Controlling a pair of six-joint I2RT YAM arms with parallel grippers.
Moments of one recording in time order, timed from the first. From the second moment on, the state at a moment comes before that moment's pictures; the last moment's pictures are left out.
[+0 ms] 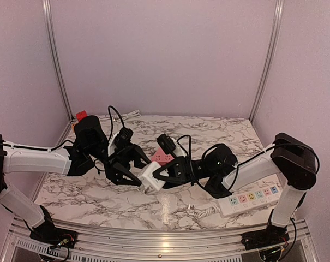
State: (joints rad) left arm -0.83 1.45 0.80 0.73 1.31 -0.16; right arm 1.00 1.79 0.77 1.53 -0.93 1.45
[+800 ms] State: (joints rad) left arm -0.74 1.48 0.81 0.72 1.14 -0.25; right arm 0.93 1.75 0.67 1.53 -0.93 1.42
